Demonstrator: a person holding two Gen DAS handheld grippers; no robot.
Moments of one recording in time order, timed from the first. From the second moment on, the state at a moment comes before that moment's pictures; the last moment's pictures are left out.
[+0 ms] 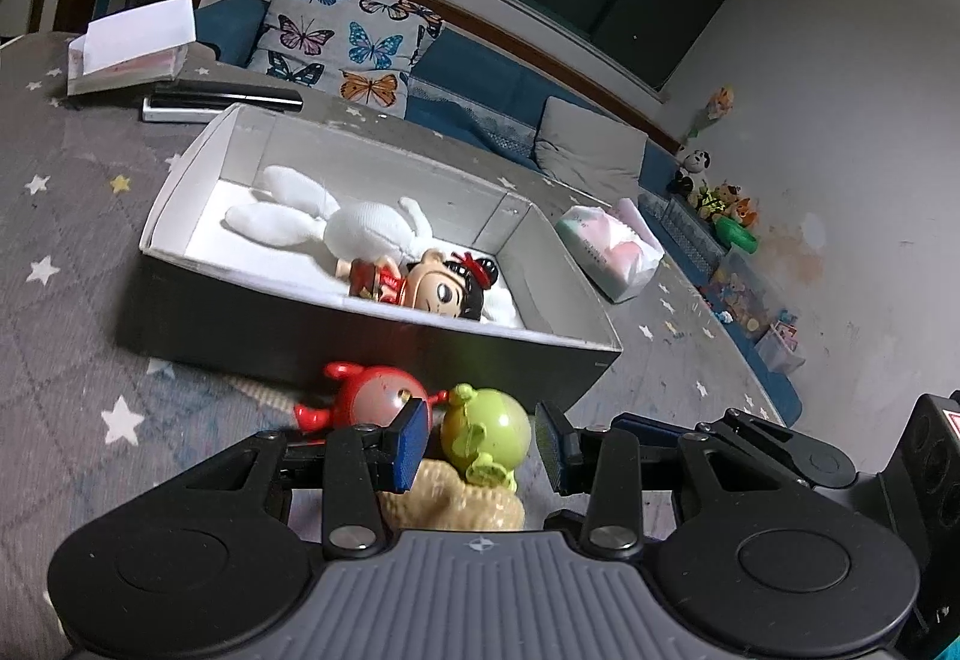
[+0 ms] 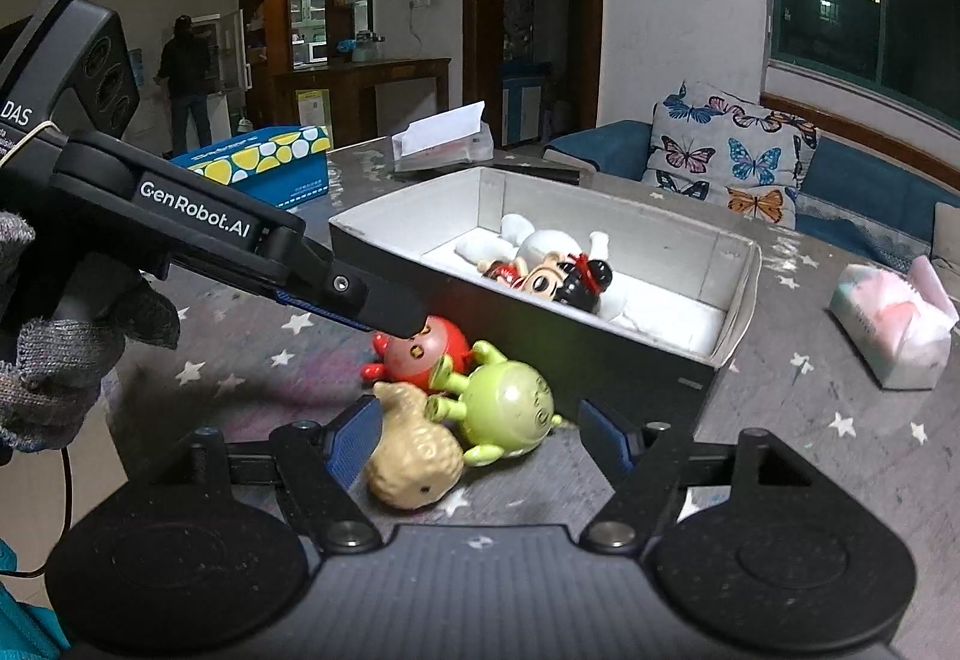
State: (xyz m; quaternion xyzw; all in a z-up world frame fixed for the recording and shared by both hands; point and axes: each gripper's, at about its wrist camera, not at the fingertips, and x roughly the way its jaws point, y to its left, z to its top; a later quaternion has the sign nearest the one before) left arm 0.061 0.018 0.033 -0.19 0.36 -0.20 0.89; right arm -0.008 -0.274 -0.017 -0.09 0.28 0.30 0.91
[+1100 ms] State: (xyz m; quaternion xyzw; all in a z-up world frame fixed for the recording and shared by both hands) left arm 0.037 0.033 0.017 -0.20 0.37 -0.20 0.89; right arm -0.018 -0.270 -0.035 -0.09 0.30 0.30 0.90
